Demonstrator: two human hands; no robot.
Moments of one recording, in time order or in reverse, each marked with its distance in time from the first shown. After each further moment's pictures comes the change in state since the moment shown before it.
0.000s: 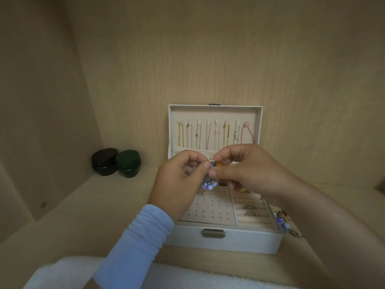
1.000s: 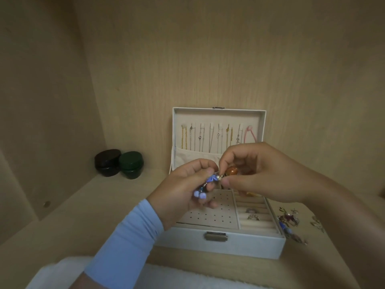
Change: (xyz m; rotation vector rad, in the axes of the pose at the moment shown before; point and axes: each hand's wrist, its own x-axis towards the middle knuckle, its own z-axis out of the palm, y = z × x) left_hand 0.001 0.012 -0.008 -0.638 -0.457 -0.428; right_hand -0.007 -0.007 -0.026 -0.201 -0.320 -0.357
